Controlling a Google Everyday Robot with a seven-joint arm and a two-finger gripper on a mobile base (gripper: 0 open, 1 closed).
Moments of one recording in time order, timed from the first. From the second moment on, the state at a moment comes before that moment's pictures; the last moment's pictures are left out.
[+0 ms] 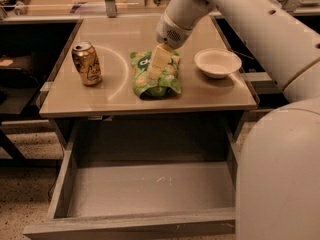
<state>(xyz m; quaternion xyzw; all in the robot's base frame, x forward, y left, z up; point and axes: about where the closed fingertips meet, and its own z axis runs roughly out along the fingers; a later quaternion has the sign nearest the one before) 0.673 0.008 0.879 -0.64 0.73 0.14 0.21</state>
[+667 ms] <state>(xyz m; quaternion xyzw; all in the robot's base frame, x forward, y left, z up) 0.683 0.003 0.847 -0.64 0.73 0.14 0.20</state>
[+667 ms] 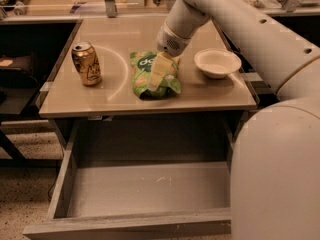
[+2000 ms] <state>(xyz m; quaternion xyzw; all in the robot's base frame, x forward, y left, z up) 0.672 0.009 0.810 -0.65 0.72 0.15 0.20</state>
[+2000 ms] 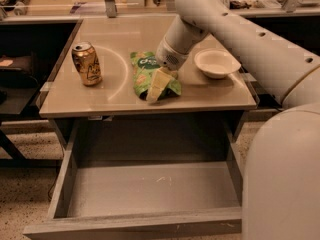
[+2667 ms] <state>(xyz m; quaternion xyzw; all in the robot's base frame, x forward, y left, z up) 0.672 0.009 0.810 -0.65 0.72 0.15 0.20</state>
